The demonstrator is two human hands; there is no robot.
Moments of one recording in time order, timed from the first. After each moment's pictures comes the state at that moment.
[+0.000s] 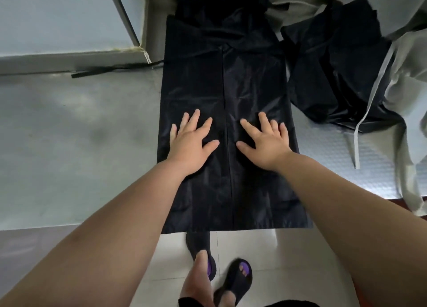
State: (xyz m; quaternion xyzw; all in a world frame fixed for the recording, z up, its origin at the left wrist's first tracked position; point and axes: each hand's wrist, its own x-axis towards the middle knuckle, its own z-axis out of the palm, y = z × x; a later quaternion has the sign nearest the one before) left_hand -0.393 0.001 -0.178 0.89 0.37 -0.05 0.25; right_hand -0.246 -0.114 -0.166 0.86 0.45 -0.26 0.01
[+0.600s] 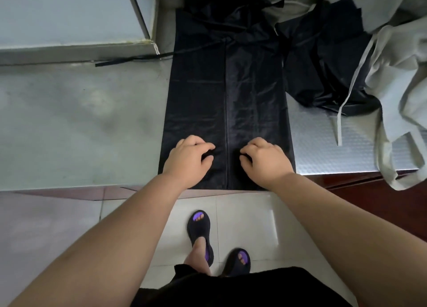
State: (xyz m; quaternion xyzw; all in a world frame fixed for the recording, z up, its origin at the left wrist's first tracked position) left_hand -0.448 -0.063 -0.162 0.90 0.36 -0.02 0.25; right_hand -0.298 -0.183 -0.150 0.83 0.51 -0.21 -0.04
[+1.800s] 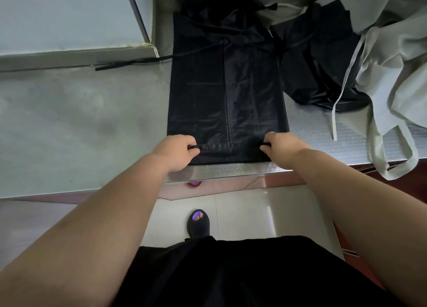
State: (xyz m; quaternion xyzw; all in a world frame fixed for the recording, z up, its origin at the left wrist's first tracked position) left_hand -0.460 -0.022 -0.142 0.88 0.38 -0.16 0.24; right_hand -0.269 -0.182 -0.123 0.87 0.39 -0.29 0.04
